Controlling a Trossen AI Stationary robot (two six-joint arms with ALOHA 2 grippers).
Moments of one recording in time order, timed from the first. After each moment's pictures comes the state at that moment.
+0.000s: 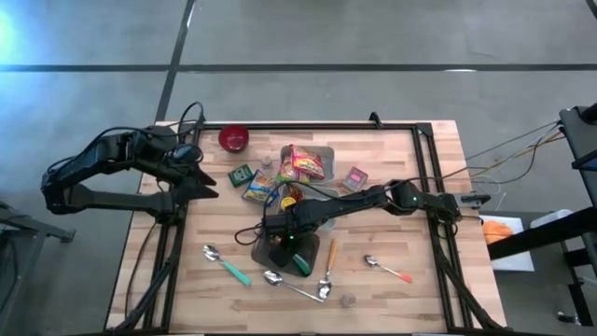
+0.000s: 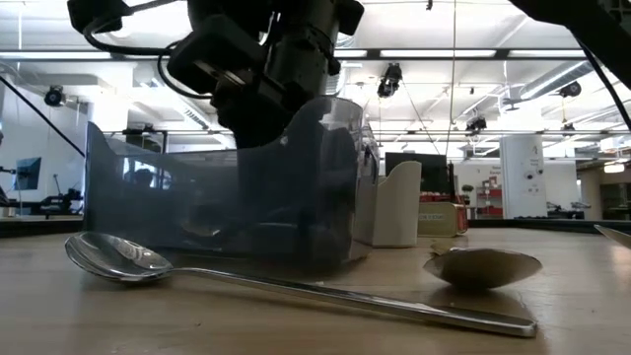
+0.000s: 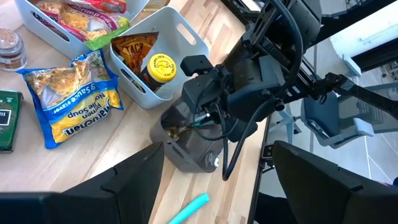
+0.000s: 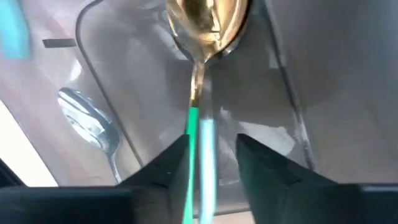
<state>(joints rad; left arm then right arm) 0.23 0.78 1.16 -1.10 0.33 -0.56 0.16 2.39 2.08 -1.01 -0.21 0.91</state>
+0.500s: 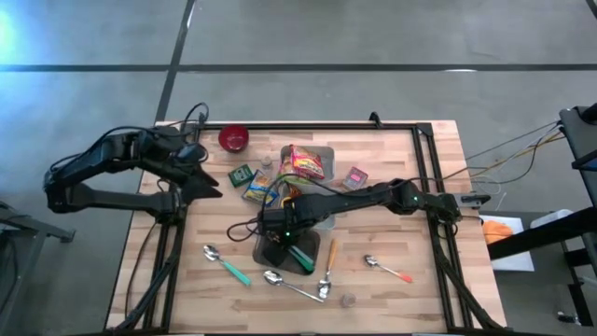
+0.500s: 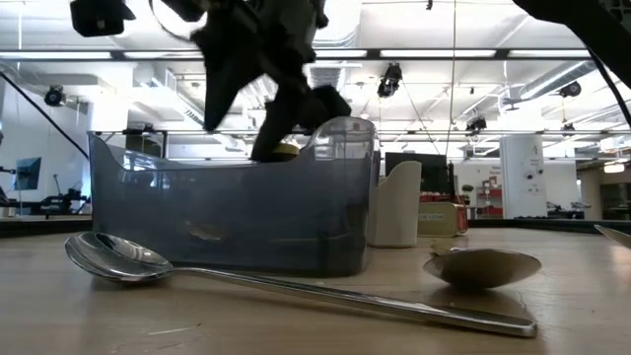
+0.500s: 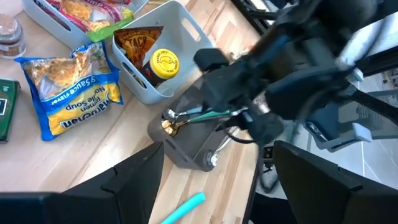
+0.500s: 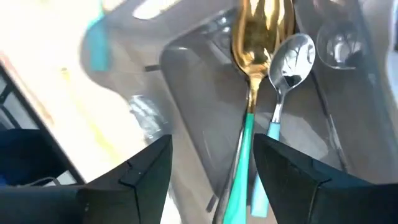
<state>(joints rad) 0.23 0.82 1.16 -1.09 0.33 -0.60 0.16 2.38 2.24 -1.07 -0.21 0.89</state>
